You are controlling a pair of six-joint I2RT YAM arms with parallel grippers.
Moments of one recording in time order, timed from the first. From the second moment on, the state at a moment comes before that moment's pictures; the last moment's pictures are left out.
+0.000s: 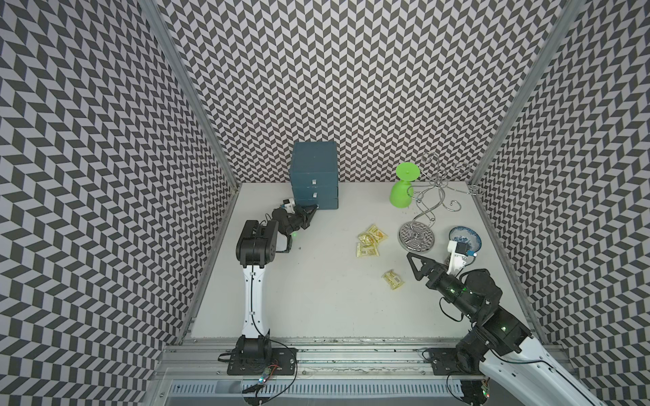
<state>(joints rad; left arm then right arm) -0.05 2.44 1.23 1.18 0.73 -1.46 0.61 0.43 0.41 -0.16 0.03 0.88</state>
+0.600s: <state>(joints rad) -0.07 2.25 0.81 1.32 0.74 -1.44 0.61 0.39 0.41 -0.16 0.02 0.90</state>
